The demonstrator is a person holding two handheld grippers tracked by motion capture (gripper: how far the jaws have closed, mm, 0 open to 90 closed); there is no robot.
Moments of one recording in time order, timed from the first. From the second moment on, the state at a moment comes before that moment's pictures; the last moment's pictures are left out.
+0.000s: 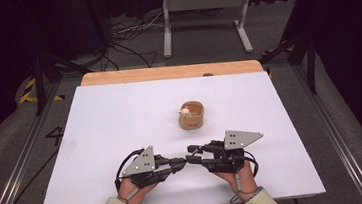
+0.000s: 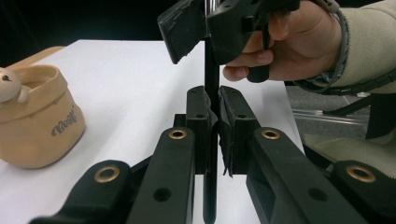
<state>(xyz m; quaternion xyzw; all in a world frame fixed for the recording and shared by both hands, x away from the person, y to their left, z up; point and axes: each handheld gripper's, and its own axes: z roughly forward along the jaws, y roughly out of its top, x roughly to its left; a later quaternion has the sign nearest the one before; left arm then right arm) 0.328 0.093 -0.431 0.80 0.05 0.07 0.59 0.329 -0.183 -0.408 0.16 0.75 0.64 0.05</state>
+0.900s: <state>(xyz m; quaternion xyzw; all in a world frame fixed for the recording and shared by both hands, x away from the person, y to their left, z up) 0.331 0.123 -0.425 0.78 0.13 0.06 0.61 0.344 -0.192 -0.373 0.16 0.76 0.63 0.07</state>
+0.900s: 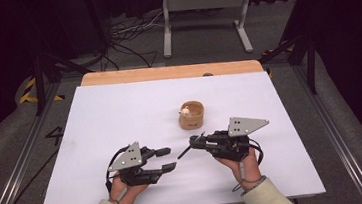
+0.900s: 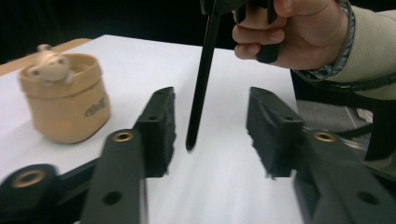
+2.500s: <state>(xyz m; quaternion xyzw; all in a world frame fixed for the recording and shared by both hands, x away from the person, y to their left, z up) 0.341 0.146 -0.432 0.77 0.19 0.10 0.61 0.422 -0.196 -0.304 0.30 0.74 0.54 0.25</state>
